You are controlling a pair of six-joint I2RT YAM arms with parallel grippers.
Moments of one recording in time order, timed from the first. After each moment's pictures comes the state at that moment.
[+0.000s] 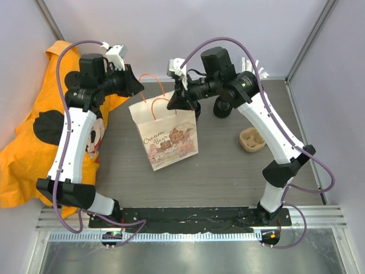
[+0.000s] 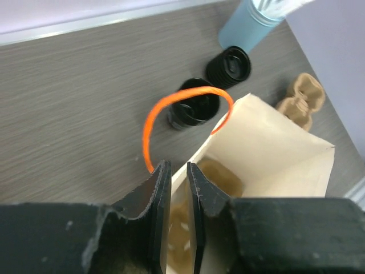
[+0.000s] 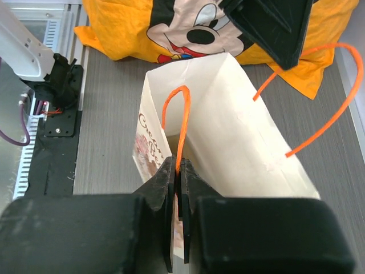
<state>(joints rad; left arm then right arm) -0.16 1.46 1.78 -0.76 0.46 -0.16 0.70 1.78 2.23 -0.95 -0.75 -0.45</state>
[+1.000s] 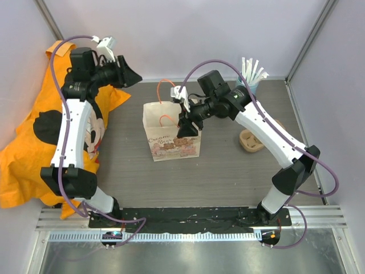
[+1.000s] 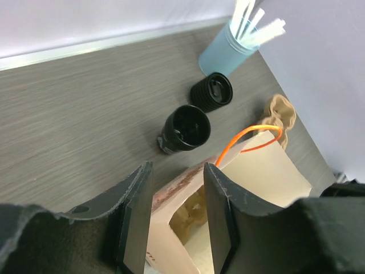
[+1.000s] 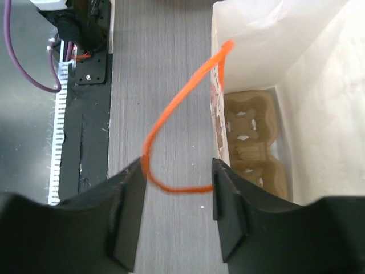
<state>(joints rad) -0.02 1.55 1.80 -0.63 0.66 -0.22 0.68 1.67 1.83 -0.97 -0.77 -0.50</state>
